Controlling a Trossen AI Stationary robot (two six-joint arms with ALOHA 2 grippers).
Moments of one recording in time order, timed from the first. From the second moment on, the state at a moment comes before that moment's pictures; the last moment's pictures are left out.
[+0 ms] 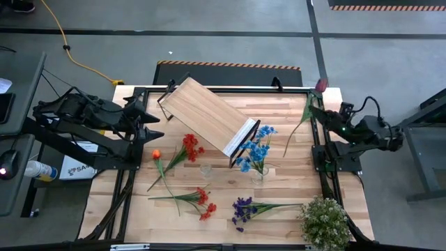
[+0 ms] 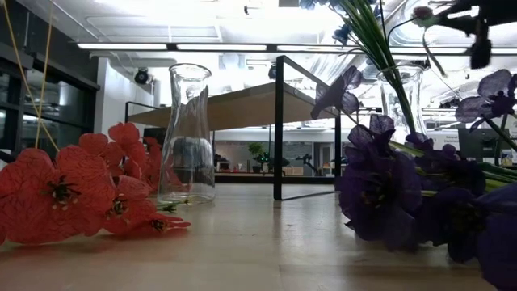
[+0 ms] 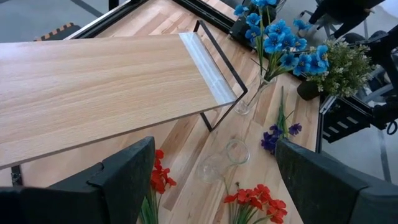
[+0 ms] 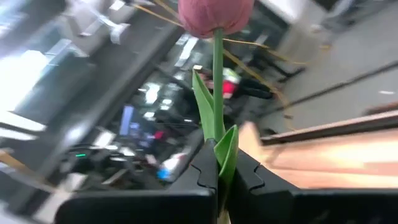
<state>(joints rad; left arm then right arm) -0.24 0.85 1.38 -1.15 -0.35 -0.66 0.19 0.01 0.44 -0.22 0.78 0.84</state>
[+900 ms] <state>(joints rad) -0.24 0.85 1.38 -1.15 -0.35 -0.69 0.19 0.01 0.08 0.60 0.34 0.59</state>
